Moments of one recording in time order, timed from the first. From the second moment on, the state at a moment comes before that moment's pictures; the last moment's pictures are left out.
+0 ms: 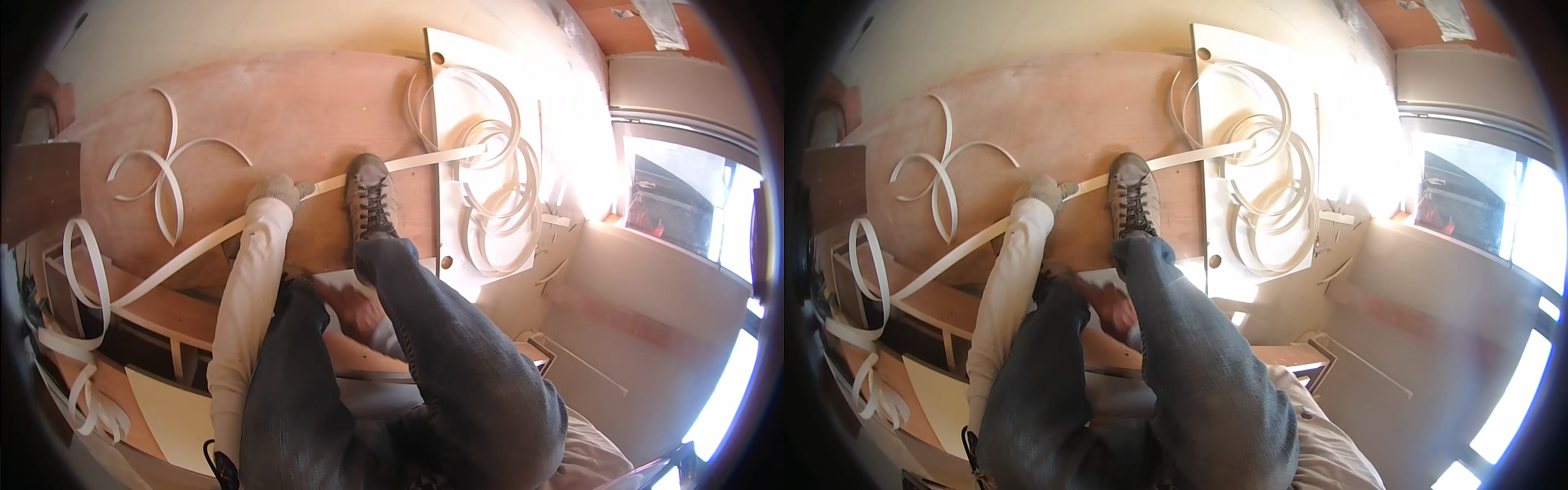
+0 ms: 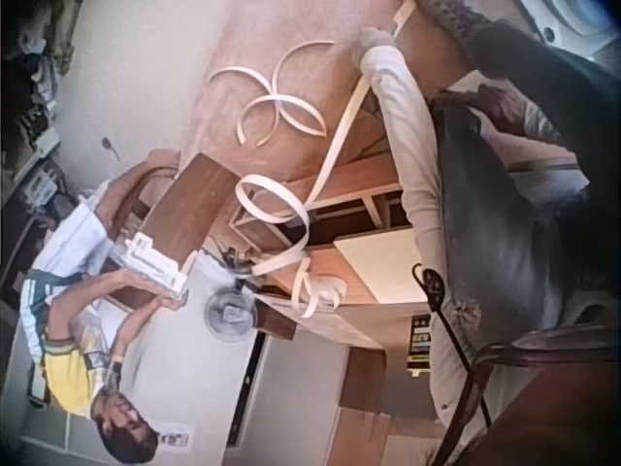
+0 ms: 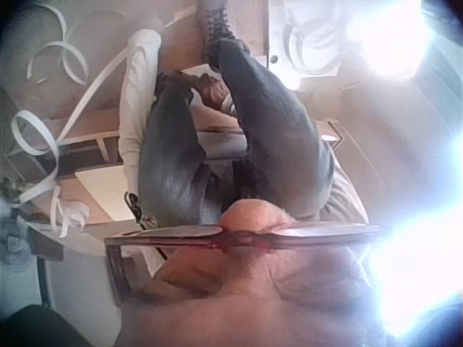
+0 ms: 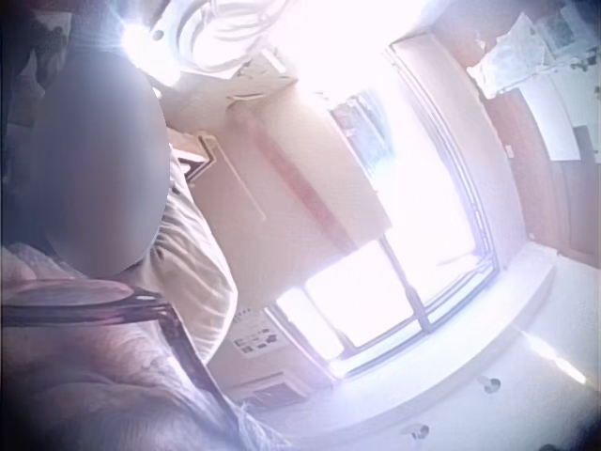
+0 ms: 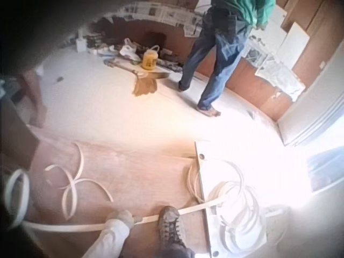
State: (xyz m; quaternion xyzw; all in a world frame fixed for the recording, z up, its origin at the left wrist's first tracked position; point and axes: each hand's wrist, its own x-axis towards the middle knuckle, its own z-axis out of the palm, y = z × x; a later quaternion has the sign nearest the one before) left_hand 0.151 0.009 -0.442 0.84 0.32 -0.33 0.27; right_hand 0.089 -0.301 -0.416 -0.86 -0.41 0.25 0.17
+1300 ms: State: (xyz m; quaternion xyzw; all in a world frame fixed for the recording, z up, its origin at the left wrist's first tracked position) left_hand 0.109 0.008 -0.103 0.71 0.22 -0.13 0.65; right_hand 0.249 -0.210 -0.134 -0.67 -0.68 -0.05 0.28
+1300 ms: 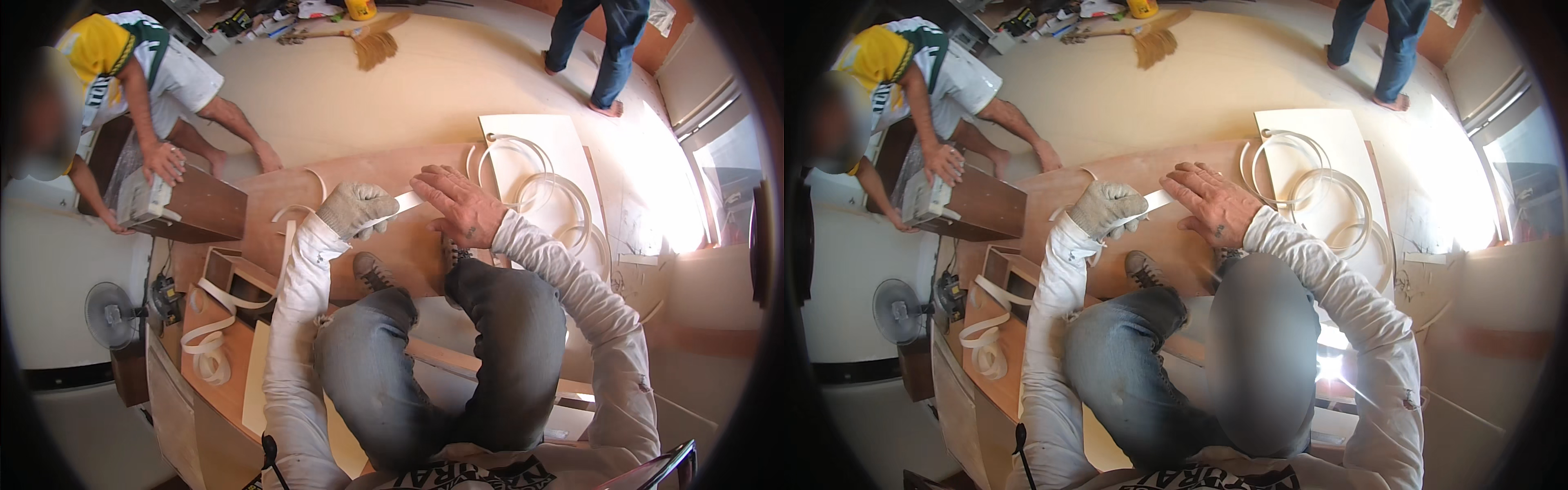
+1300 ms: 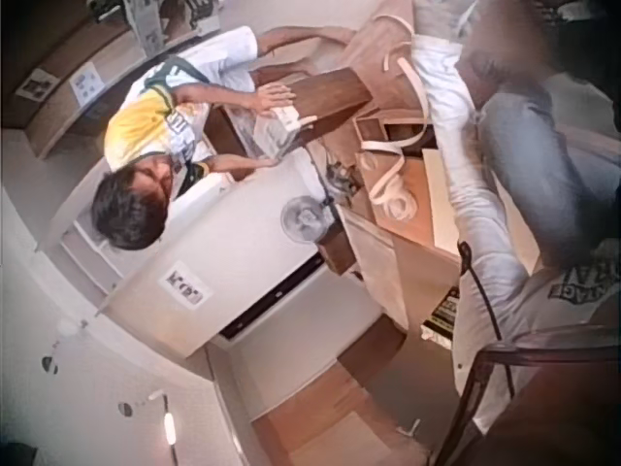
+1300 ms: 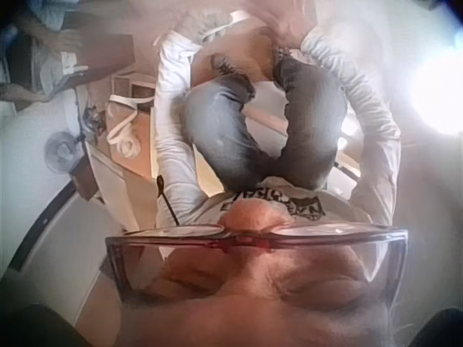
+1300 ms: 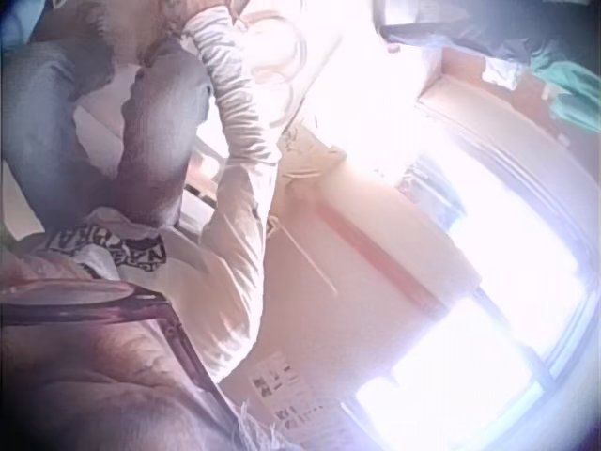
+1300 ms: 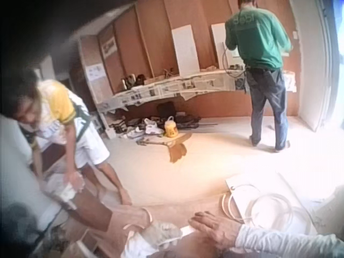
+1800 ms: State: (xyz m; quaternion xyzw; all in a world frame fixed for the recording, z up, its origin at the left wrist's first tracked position) left_hand -0.026 -0.027 0.062 0.68 0.13 0.14 0.70; right_hand 0.182 -0.185 0.043 -0.57 -0.61 0.05 0.54
